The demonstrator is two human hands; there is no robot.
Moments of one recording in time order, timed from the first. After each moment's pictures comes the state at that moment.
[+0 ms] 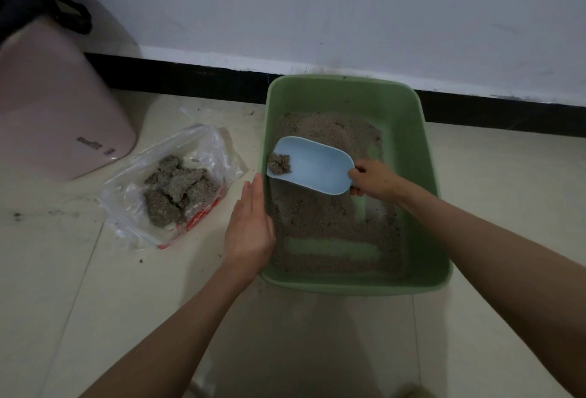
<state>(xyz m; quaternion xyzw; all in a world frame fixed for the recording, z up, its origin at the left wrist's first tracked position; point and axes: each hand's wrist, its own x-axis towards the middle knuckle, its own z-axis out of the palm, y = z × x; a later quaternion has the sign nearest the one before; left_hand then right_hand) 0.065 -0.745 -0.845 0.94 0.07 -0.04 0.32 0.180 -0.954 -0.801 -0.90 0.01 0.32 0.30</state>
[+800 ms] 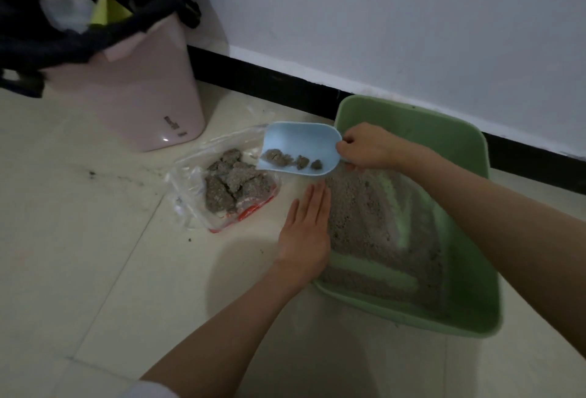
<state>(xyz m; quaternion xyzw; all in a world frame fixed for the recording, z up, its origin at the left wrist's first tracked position) 0.061 -0.743 -0.840 0.98 0.00 -0.09 0.20 0.207 -0.818 -0.718 -0.92 -0.19 0.31 0.14</state>
